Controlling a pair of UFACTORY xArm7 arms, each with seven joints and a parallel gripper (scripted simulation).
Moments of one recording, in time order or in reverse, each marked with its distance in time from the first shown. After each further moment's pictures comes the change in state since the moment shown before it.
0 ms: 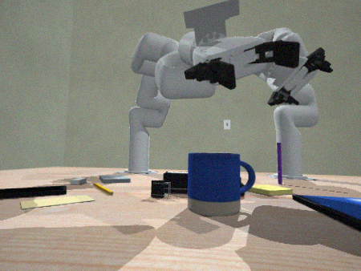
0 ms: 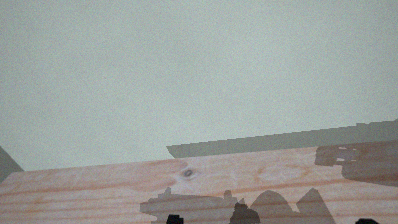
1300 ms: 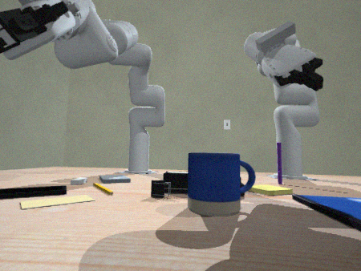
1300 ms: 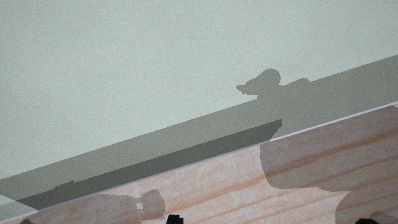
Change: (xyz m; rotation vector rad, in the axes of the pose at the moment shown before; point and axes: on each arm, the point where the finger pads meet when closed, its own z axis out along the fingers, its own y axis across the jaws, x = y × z) left arm -0.011 -0.013 -0.011 0.029 -0.368 -0.456; right arm 0.104 0.319 -0.105 -0.387 -0.077 0.187
